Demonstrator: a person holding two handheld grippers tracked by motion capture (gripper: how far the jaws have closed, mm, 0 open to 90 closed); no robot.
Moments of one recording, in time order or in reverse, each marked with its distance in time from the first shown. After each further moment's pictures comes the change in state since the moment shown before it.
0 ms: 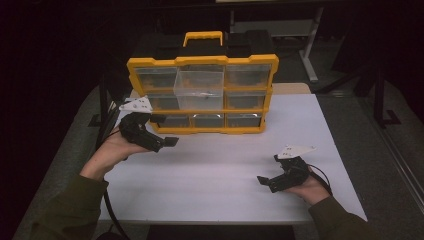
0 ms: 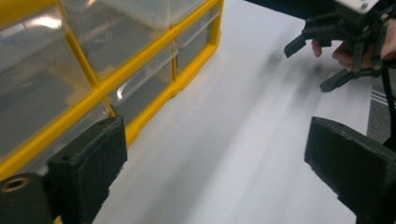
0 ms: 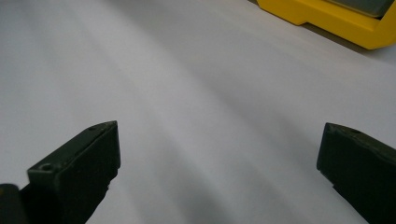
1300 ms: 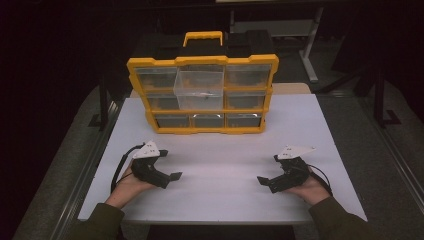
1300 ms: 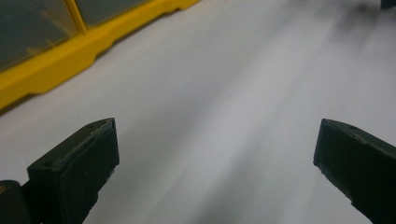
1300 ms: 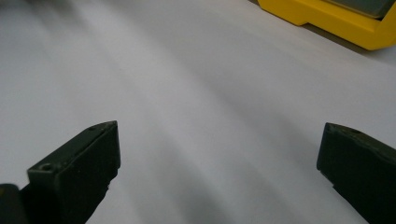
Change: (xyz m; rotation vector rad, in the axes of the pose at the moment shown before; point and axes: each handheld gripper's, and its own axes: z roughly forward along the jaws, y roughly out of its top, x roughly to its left) left arm -0.017 -0.120 0.060 -0.015 0.048 -0.055; right arm 0.001 0.000 0.000 0.000 0.000 -0.003
